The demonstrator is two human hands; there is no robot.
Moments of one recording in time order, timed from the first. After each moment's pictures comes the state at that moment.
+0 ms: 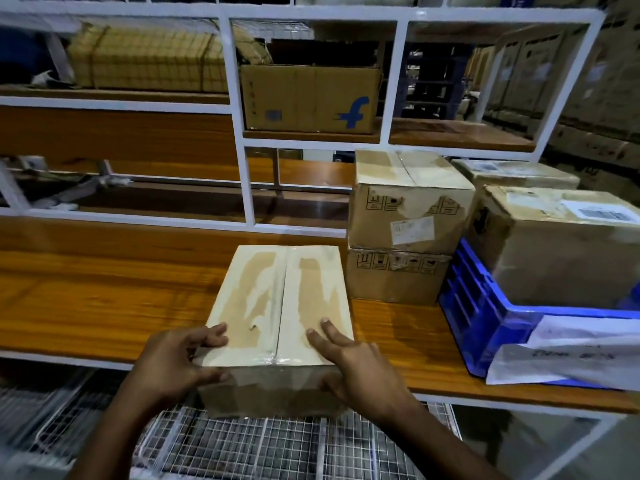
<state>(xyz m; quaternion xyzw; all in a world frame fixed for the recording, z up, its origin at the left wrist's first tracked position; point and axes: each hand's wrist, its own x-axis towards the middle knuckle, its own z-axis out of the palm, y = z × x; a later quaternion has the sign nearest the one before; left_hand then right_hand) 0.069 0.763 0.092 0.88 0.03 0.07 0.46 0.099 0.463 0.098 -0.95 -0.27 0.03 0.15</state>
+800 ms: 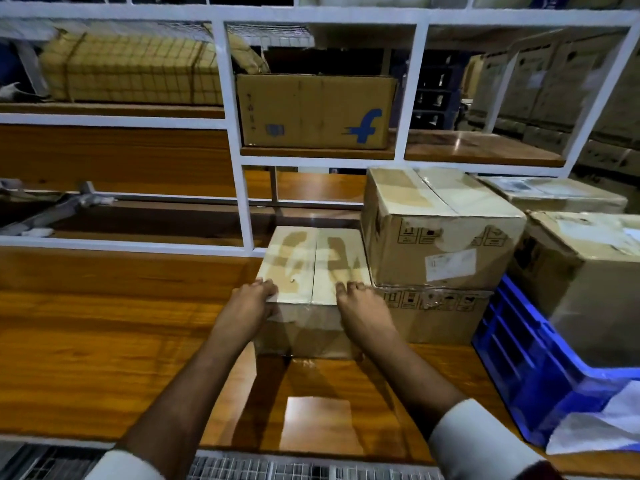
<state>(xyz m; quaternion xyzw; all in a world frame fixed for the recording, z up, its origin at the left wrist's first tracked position) 0.286 0.729 0.117 0.98 0.03 0.06 0.18 0.300 0.519 0.106 -0.98 -0.18 -0.10 -0.02</state>
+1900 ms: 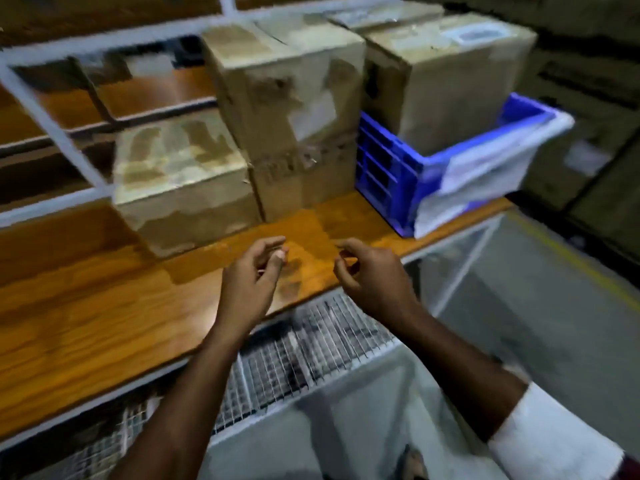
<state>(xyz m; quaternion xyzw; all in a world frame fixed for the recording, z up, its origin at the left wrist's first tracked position) 0.164 0.613 0.050 0.83 -0.21 0.00 0.52 0.095 0.416 0.039 -0.93 0.08 -0.20 0.29</state>
